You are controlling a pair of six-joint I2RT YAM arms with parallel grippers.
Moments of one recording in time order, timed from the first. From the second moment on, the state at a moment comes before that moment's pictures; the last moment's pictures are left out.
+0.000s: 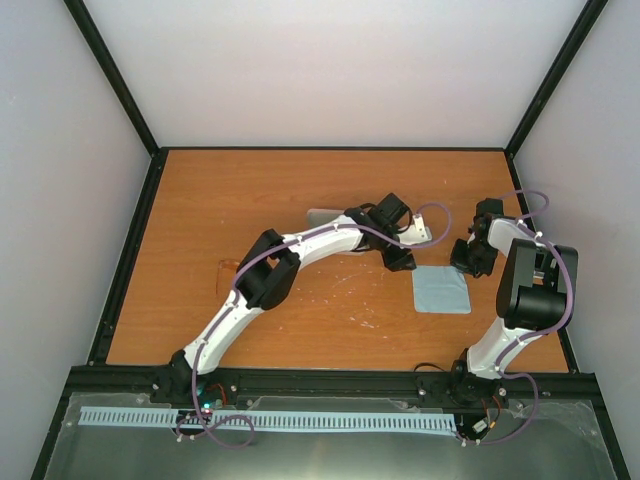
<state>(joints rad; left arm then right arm) -0.90 2.47 2.09 -0.57 0.42 0.36 -0.20 1.73 1.01 -0.71 -0.08 0.19</state>
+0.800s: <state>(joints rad) -0.92 2.52 2.12 -0.57 0.39 0.36 -0.20 1.70 1.01 -0.70 -0.07 0.22</state>
